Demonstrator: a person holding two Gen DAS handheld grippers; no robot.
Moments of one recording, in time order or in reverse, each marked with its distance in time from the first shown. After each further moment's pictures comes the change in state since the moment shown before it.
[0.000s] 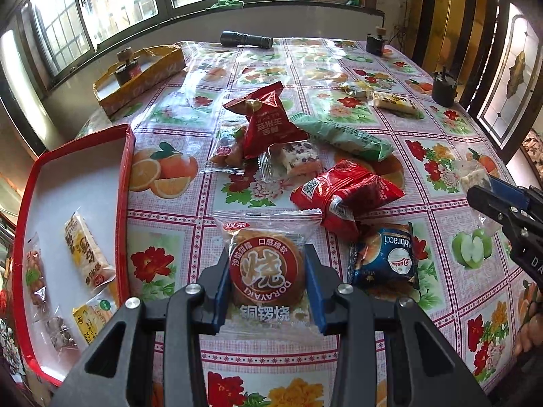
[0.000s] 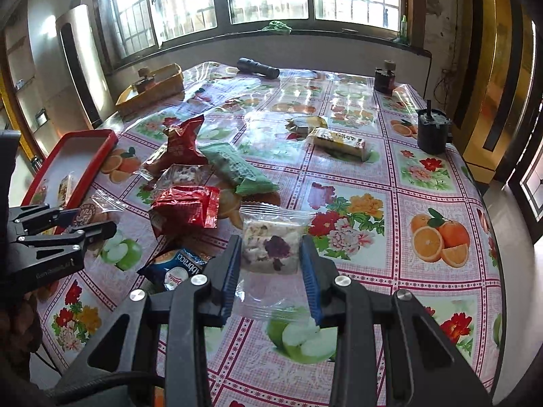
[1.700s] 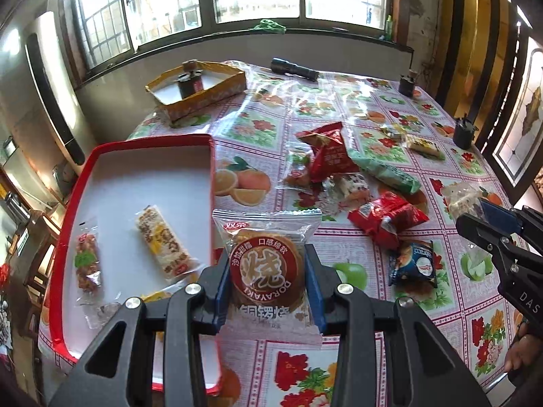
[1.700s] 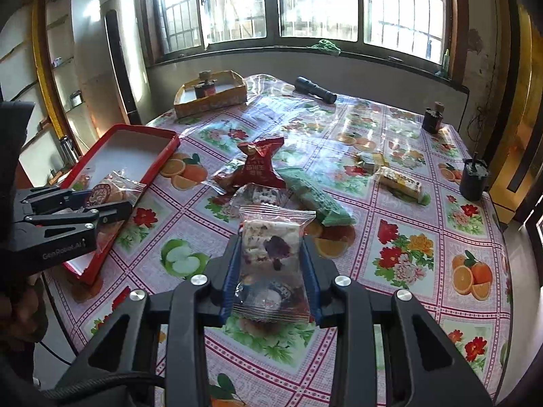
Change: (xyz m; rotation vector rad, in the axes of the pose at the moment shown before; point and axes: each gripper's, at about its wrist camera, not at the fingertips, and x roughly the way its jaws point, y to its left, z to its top) left arm -0.051 0.063 -0.012 -0.120 -0.106 0.065; right arm -0.019 0.074 0.017 -0.130 -0.056 0.111
